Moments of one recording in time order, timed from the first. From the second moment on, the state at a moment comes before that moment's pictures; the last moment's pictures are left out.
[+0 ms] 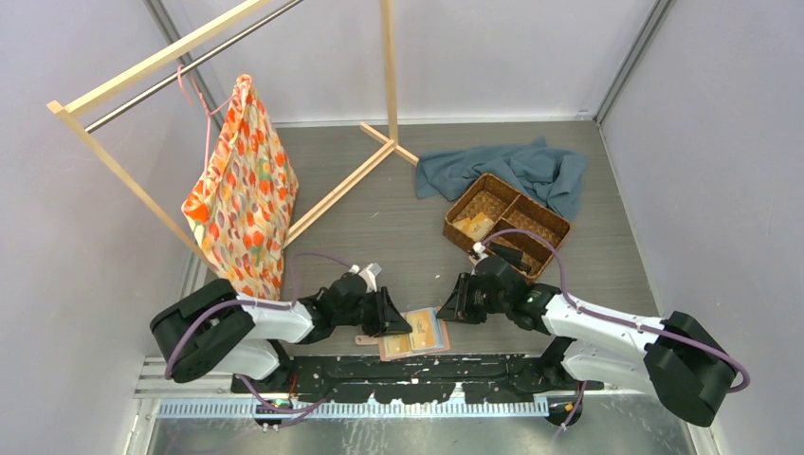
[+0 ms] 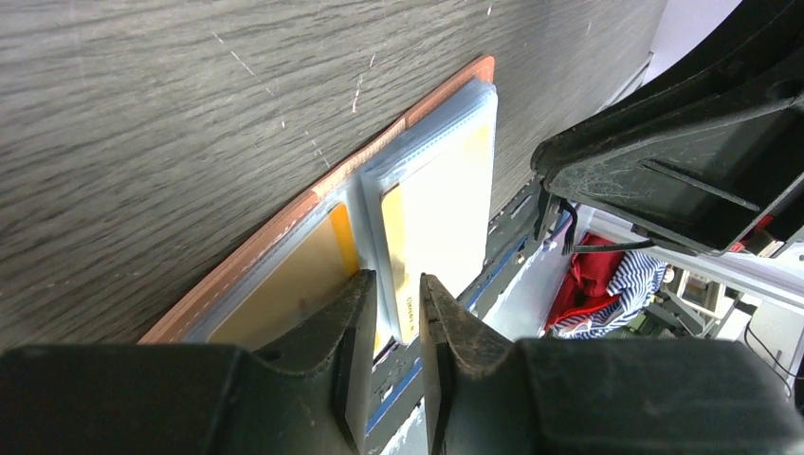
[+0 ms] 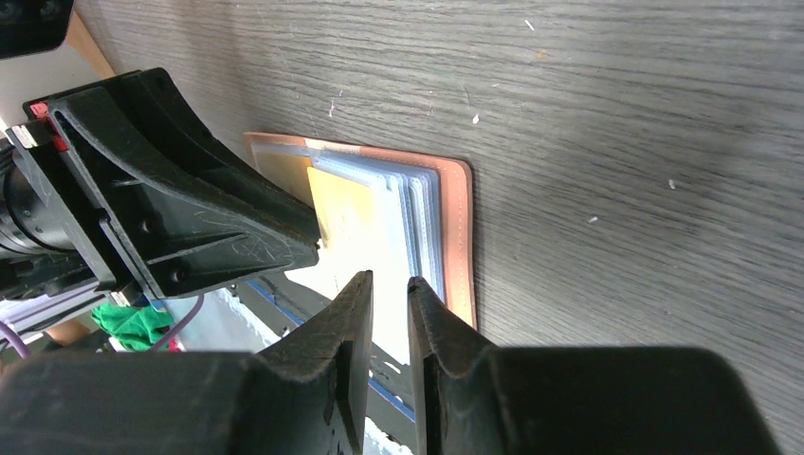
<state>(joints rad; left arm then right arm) -0.92 1.33 0.22 0.48 0.31 -1.20 0.81 1.04 0.34 -0.08 -0.25 1.02</state>
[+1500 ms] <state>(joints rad) -0.91 1.42 0.25 0.52 0.35 -1.20 0.84 1.16 0.31 0.07 -0.28 1.05</state>
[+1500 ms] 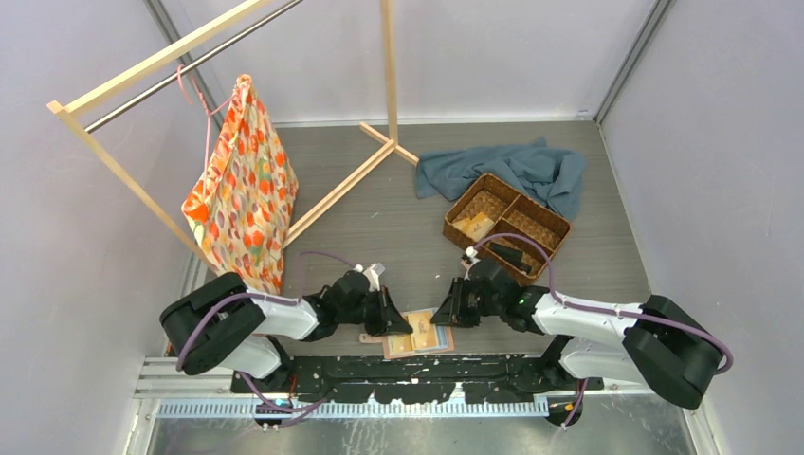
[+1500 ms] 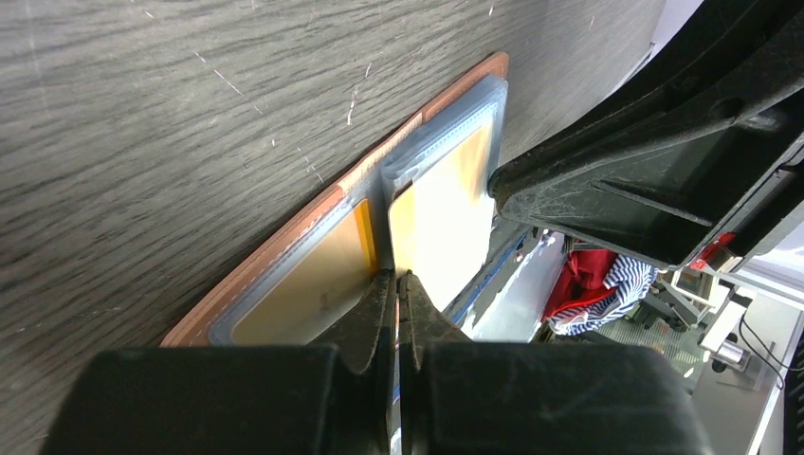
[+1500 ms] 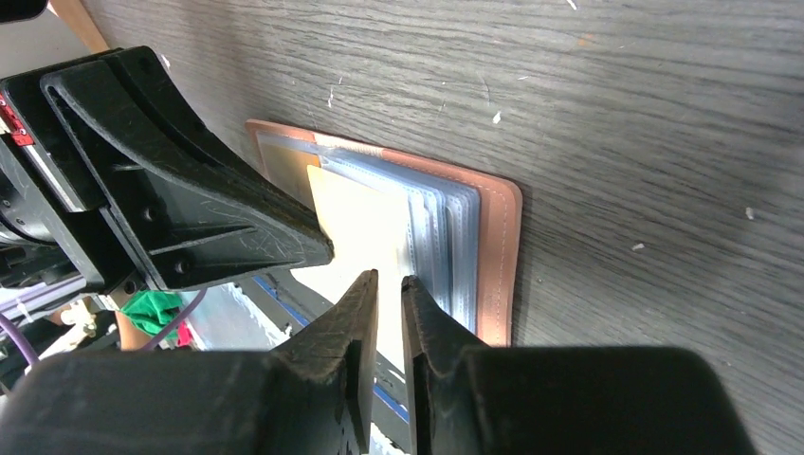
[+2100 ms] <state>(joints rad) -0.88 1.17 0.21 0.31 0.30 -1.14 0.84 1.16 0.29 0.11 -0.27 1.08</state>
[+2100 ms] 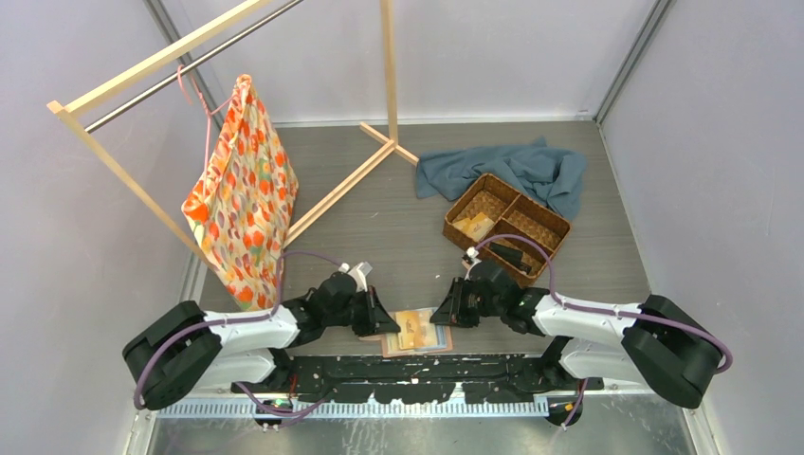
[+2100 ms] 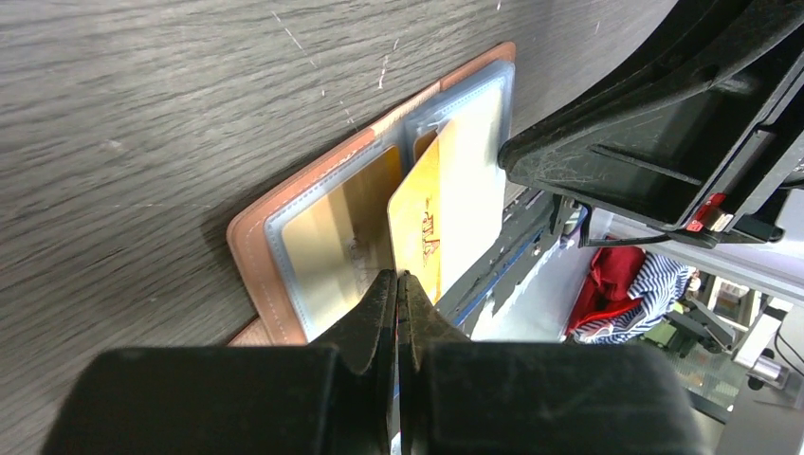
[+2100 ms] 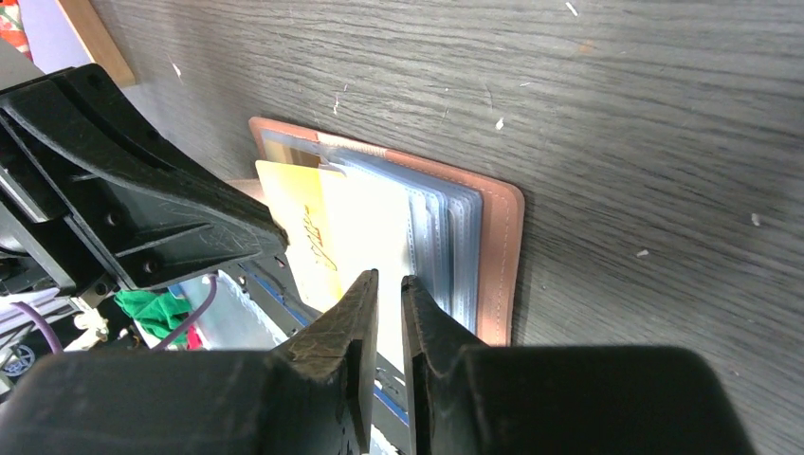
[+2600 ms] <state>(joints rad) -0.85 0.92 0.19 0.07 0.29 -1.09 0.84 1.15 0.29 0.11 -0.27 1.08</state>
